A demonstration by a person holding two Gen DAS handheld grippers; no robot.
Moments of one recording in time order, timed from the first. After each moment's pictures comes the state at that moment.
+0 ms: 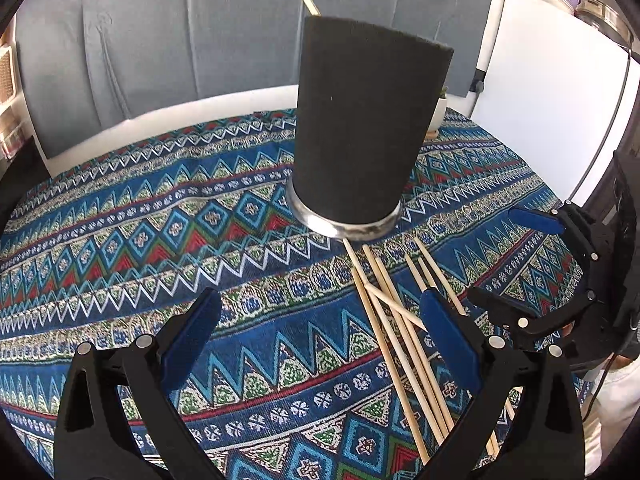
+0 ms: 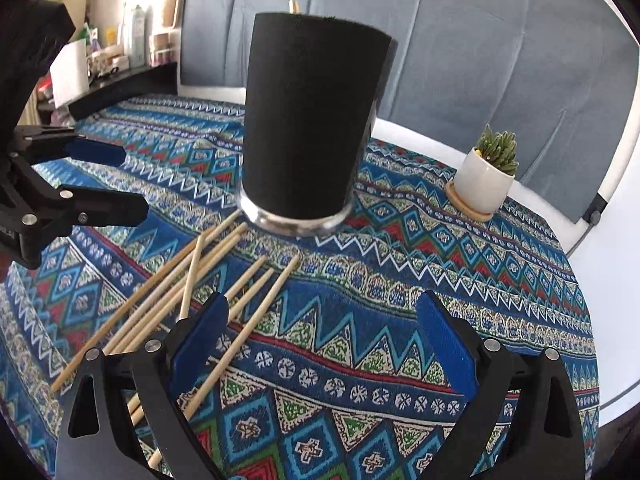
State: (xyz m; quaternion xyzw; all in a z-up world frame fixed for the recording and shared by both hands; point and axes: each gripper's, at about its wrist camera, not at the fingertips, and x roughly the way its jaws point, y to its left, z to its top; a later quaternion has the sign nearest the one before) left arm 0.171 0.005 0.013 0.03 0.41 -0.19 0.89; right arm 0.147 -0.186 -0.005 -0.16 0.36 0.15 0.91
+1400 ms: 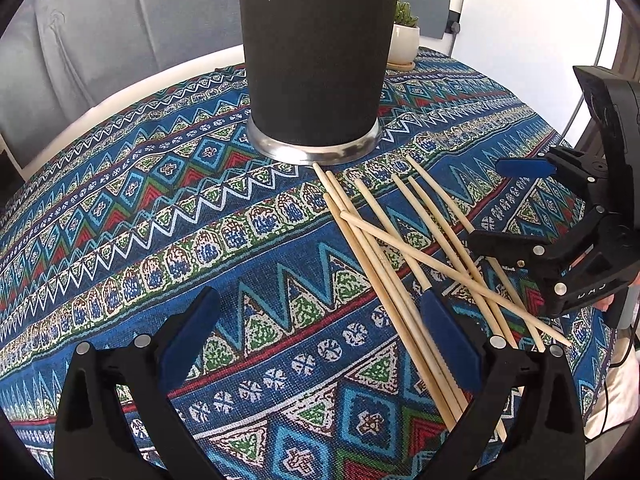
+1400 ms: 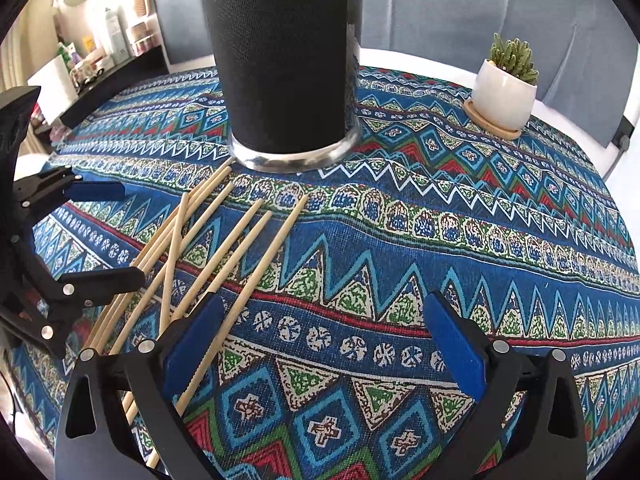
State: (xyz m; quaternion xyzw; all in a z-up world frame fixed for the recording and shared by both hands) left arm 0.167 -0.012 -0.033 0.10 0.45 -0.23 0.86; right arm 0.163 -0.204 -0.031 -0.07 0.45 0.16 0.87
